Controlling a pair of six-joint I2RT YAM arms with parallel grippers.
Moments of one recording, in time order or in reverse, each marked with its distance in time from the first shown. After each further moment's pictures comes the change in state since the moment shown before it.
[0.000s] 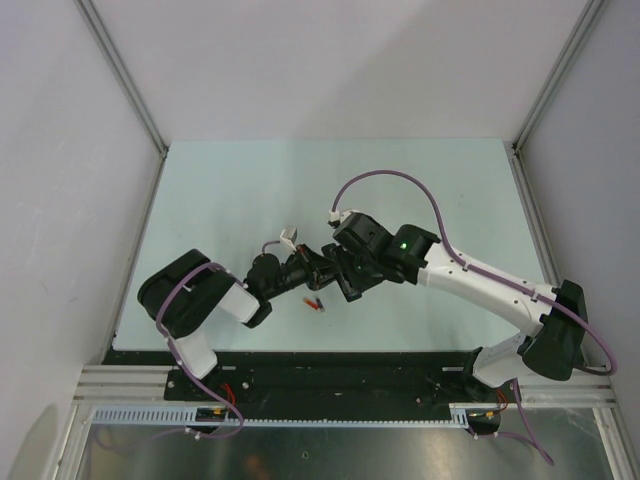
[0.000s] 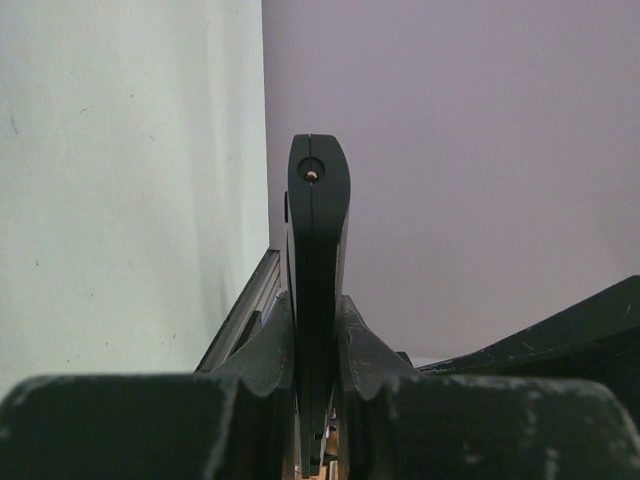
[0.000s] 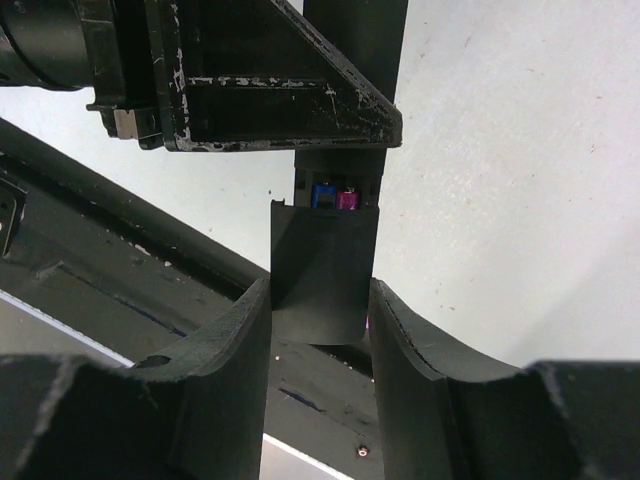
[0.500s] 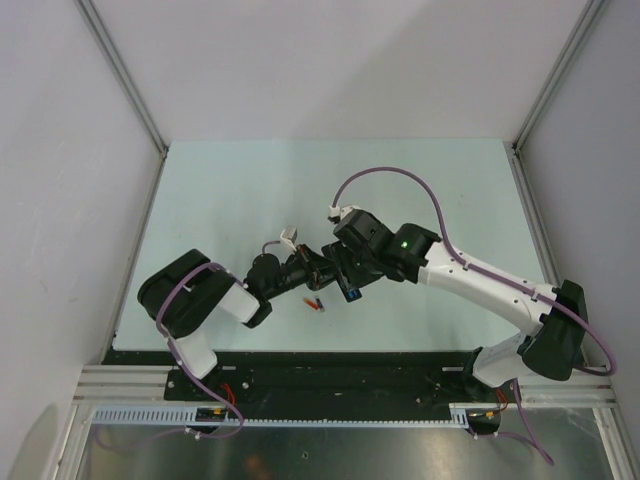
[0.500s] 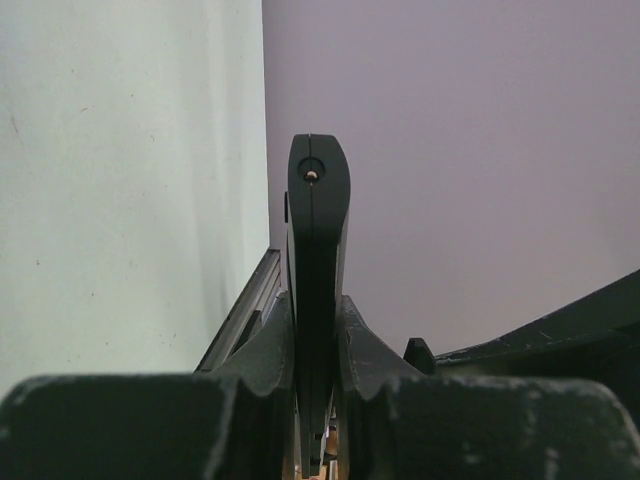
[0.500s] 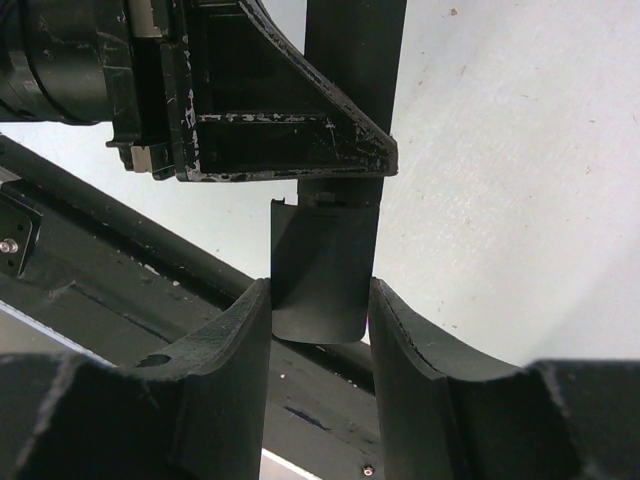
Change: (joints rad) left arm 0.000 0.000 0.000 0.000 0.001 0.000; right arm -0.012 0.000 0.000 0.042 0.009 0.000
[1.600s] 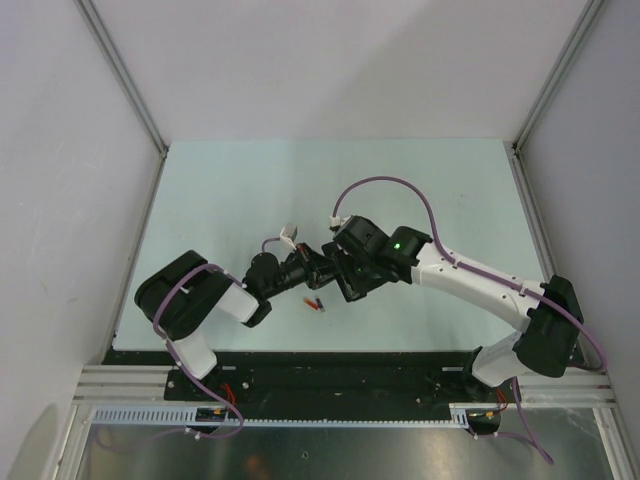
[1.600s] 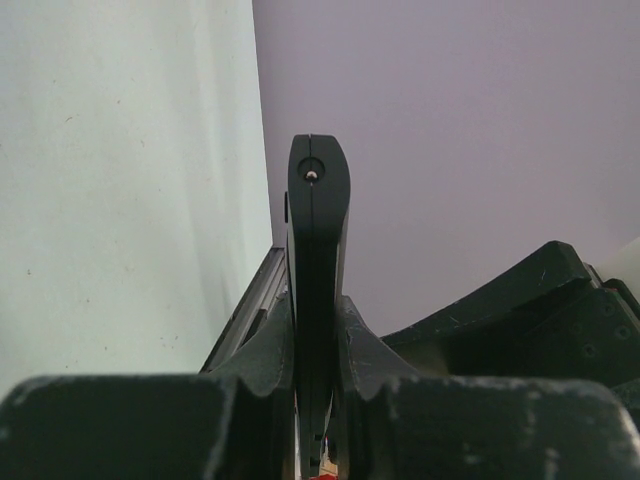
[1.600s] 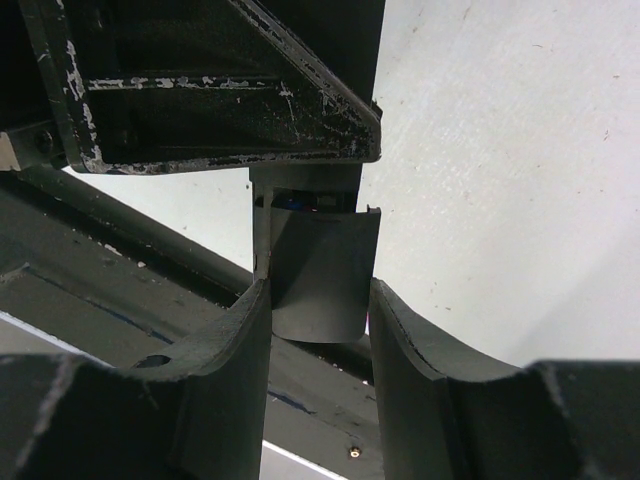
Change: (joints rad) left arm 0.003 -0.019 0.002 0.000 0.021 0.045; right arm -0.016 0.030 -0.064 -0.008 -0.041 -0.012
